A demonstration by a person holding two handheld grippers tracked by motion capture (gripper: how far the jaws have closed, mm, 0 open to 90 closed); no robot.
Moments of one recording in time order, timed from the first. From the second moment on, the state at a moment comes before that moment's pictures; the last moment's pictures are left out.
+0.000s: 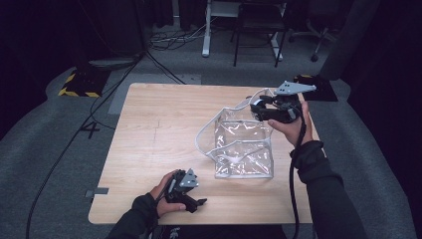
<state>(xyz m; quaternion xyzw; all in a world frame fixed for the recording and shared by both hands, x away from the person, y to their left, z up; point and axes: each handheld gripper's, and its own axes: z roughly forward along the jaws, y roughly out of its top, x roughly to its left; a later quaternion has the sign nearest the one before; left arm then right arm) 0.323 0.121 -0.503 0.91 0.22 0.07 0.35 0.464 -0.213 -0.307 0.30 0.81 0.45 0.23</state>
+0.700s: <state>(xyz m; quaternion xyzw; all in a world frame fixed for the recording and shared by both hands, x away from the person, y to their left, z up) 0.311 0.192 -0.503 0.88 0.32 0.11 0.34 0.472 -0.202 -0.323 0.30 0.83 0.42 0.21</state>
